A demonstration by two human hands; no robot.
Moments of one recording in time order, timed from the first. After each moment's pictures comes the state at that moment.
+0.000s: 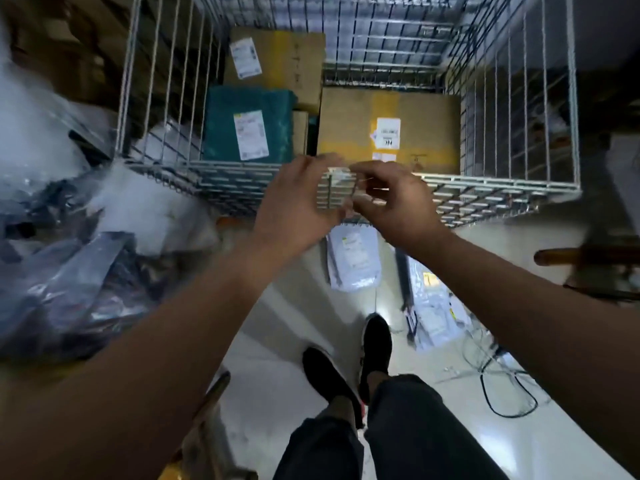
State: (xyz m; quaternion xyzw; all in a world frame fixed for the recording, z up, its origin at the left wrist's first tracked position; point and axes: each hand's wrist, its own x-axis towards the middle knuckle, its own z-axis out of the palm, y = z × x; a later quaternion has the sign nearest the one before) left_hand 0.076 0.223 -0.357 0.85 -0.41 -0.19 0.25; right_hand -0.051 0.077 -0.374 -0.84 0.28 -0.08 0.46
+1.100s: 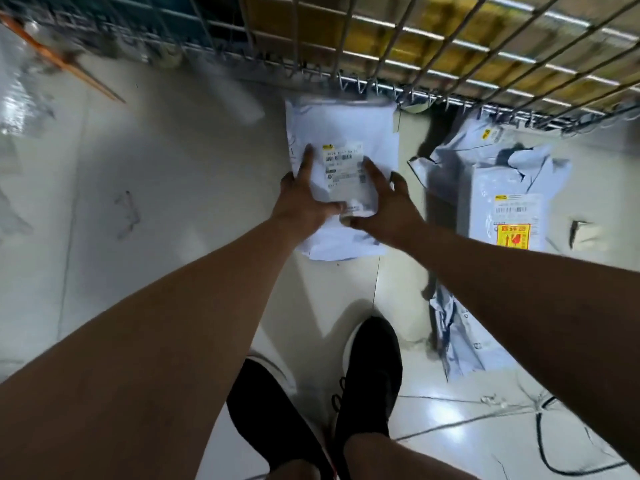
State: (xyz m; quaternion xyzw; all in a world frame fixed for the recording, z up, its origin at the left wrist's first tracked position) left_hand -0.026 0.217 -0.987 0.83 -0.13 -0.45 0.31; right_hand -0.152 0.076 -0.979 -0.83 0.36 0.22 0.37
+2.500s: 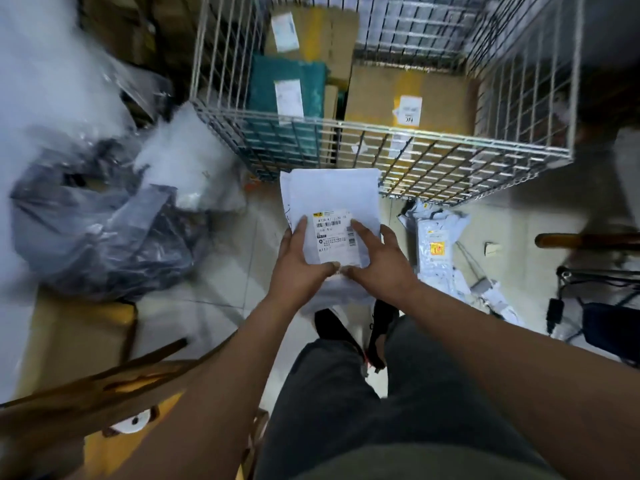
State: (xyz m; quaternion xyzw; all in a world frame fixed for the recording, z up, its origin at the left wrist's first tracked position) left_hand -0.050 0.395 -0.344 0.85 -0.10 -0.38 0.34; right_hand -0.156 0.240 -0.353 -0.83 0.32 0.20 0.41
